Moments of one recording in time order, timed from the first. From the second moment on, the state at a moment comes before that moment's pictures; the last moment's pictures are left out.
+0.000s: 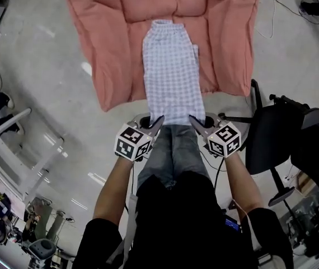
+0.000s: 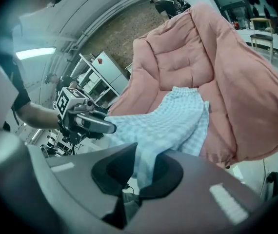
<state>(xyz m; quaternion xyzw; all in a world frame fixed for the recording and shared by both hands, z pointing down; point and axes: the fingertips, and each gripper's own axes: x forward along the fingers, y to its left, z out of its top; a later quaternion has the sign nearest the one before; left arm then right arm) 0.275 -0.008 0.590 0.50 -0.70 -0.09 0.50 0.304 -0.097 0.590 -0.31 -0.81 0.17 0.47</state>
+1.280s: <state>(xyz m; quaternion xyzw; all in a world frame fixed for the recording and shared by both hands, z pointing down) 0.113 -0.035 0.586 0.47 -0.77 -0.09 0.43 0.140 -0.133 0.590 -0.33 -0.84 0.15 0.40</state>
